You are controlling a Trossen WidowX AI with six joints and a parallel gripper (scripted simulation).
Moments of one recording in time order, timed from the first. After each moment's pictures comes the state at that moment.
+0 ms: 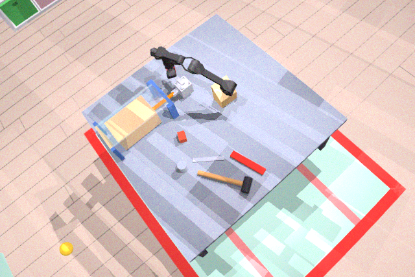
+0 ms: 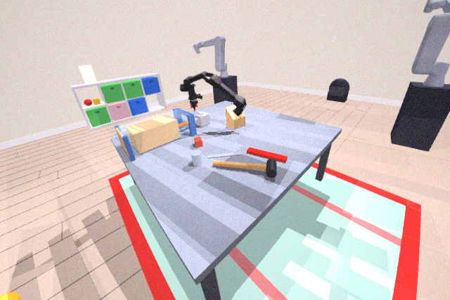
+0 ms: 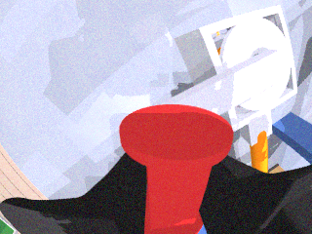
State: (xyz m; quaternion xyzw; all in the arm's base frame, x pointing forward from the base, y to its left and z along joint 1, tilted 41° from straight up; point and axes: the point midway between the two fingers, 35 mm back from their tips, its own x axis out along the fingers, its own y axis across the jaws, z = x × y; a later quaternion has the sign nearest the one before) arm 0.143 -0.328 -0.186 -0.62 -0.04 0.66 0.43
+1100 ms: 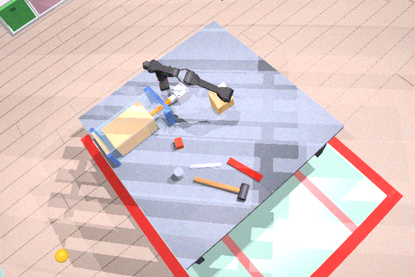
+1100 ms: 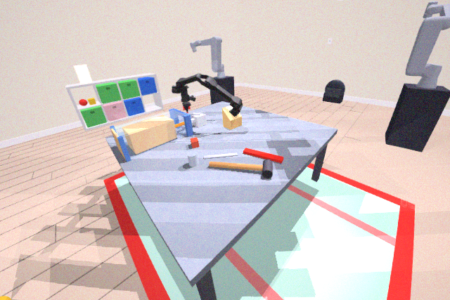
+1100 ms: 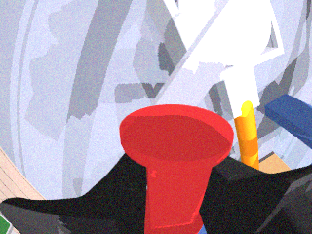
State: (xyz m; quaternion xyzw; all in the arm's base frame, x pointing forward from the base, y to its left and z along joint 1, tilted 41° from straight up) arm 0.193 -0.322 -0.174 -0.62 -0.04 0.65 0.42
